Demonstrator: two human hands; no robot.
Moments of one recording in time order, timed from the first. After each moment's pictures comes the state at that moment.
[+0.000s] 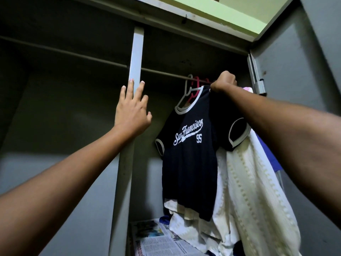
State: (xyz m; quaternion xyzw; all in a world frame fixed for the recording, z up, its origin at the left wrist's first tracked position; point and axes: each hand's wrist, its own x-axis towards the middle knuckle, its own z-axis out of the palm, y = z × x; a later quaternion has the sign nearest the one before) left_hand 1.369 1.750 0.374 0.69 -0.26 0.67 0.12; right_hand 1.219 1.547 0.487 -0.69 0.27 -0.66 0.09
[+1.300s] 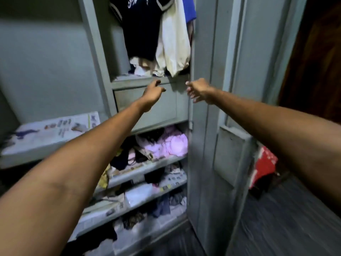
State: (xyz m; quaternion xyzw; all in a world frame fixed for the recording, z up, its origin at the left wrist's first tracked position) left_hand 1.091 1.780 0.052 0.72 -0.42 -0.07 0.54; right_hand 0.965 1.670 0.066 -0.76 0.32 -0.26 0.49
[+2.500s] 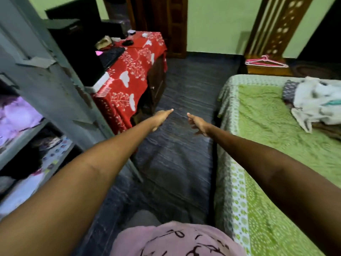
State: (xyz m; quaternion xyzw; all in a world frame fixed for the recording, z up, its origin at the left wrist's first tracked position) left_hand 0.635 1.653 -0.274 0.63 -0.54 -0.53 0.18; right_hand 0.473 1.695 -0.296 -0.40 0.66 -0.27 0.58
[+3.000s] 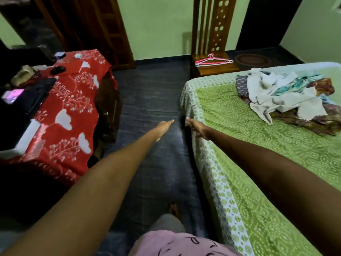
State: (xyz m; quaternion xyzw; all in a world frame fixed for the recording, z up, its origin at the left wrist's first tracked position) left_hand 0.453 1.492 -0.308 0.57 -0.62 -0.54 0.04; right_hand 0.313 1.575 -0.309 -0.25 0.72 -0.36 0.54
